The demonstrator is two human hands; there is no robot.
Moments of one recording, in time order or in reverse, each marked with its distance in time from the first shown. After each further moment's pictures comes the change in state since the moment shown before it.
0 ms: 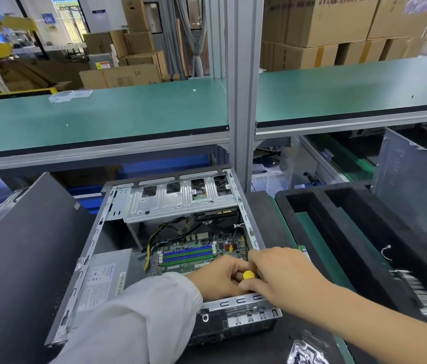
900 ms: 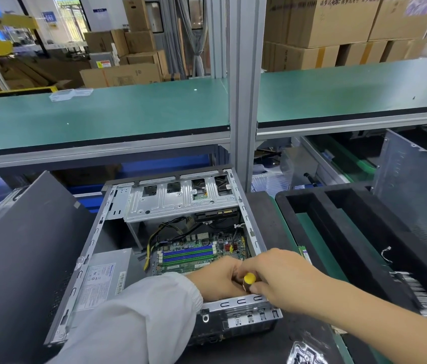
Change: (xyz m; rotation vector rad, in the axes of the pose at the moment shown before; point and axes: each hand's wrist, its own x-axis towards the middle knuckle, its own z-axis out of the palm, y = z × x) left_hand 0.001 -0.002 -0.003 0.067 -0.002 0.015; right_hand 0.005 -0.001 -0.008 0.051 -0.112 -0.024
